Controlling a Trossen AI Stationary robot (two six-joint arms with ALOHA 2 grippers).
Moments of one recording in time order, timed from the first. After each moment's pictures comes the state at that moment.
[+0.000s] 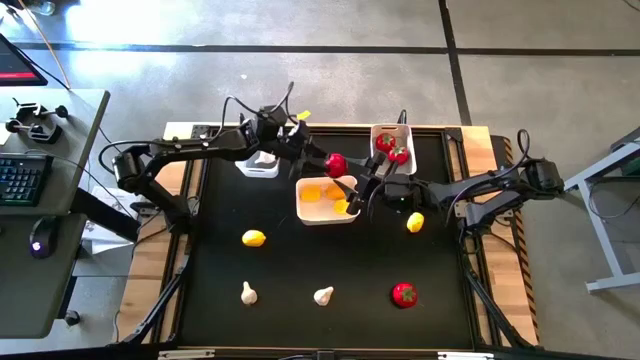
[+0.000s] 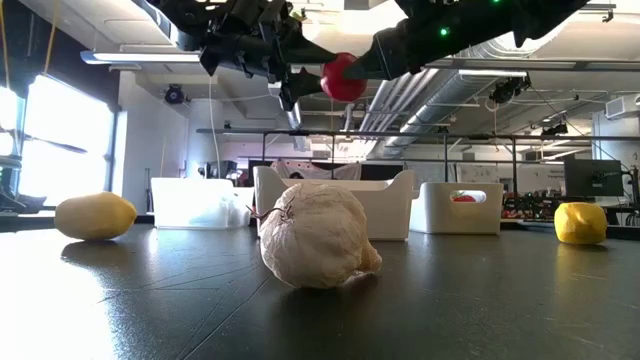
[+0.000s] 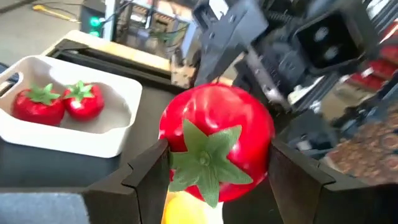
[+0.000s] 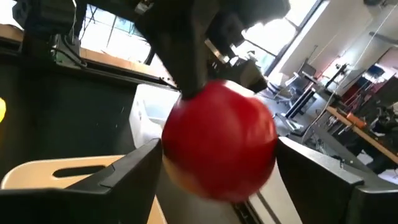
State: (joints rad) left arm 0.46 1.56 1.07 0.17 0.62 -0.16; right arm 0.03 1.41 0.76 0.49 0.58 -0.40
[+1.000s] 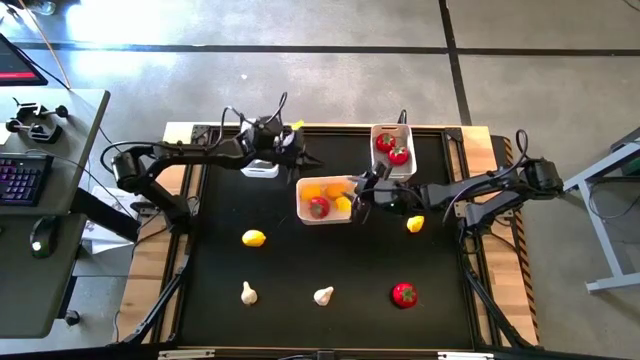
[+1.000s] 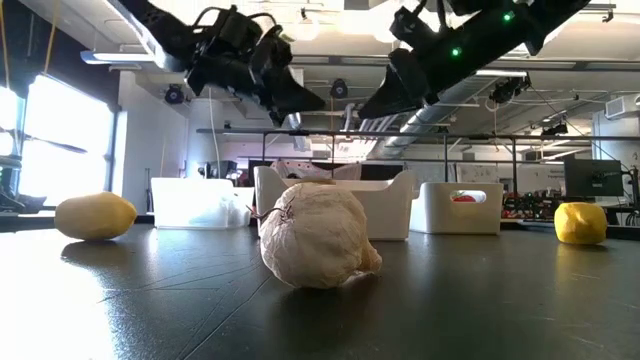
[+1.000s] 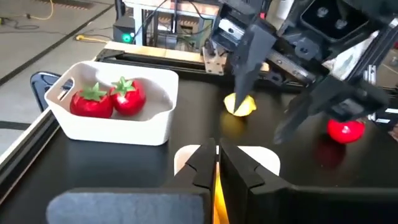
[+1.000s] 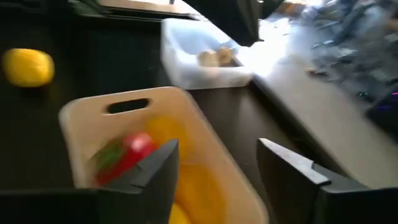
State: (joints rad) left arm 0.48 1.56 0.90 0.32 0.51 0.05; right arm 0.04 1.41 0.76 0.19 0.52 -0.03
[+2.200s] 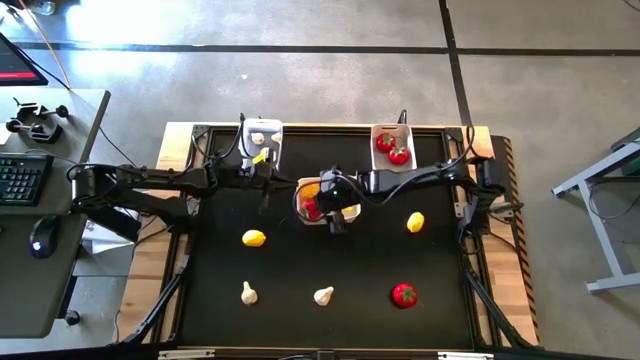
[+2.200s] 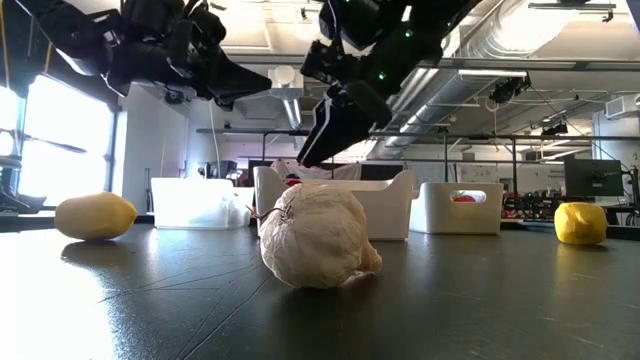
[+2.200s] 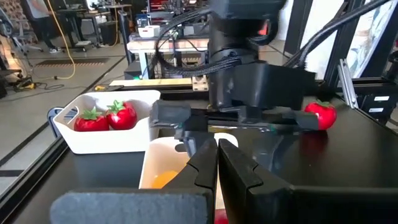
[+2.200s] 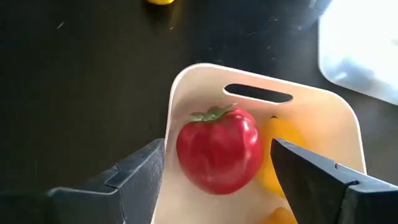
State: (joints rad) left arm 0.33 1.18 0.44 0.59 0.35 0.10; right arm -0.06 1.85 1.27 -0.26 -0.02 -0.35
